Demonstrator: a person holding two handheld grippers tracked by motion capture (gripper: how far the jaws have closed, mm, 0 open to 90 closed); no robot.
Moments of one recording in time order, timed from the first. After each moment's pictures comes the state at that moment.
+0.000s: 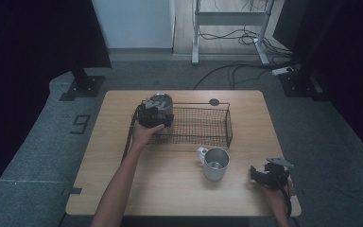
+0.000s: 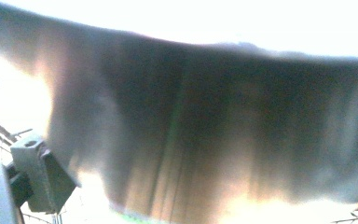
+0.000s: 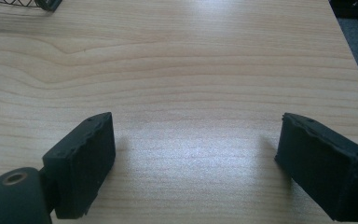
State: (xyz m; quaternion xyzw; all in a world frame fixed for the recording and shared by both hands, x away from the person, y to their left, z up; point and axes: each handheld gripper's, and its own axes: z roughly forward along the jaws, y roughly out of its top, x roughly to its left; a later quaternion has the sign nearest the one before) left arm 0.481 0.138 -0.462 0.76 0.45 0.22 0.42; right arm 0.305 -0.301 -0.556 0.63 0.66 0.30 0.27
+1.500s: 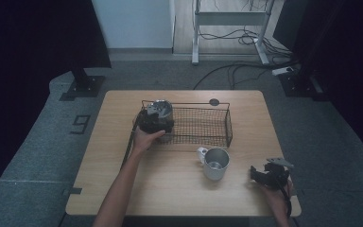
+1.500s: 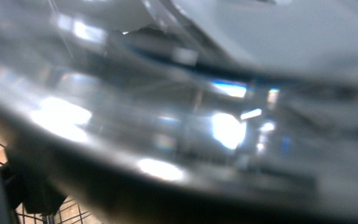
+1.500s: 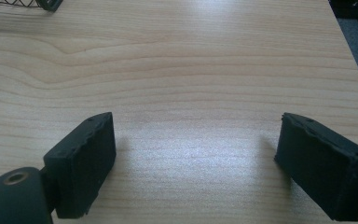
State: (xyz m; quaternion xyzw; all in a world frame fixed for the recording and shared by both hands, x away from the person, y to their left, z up) left arm 0.474 0.138 -0.484 0.76 0.45 0.21 0.42; right arm 0.305 -0.301 -0.556 0.63 0.66 0.30 0.27
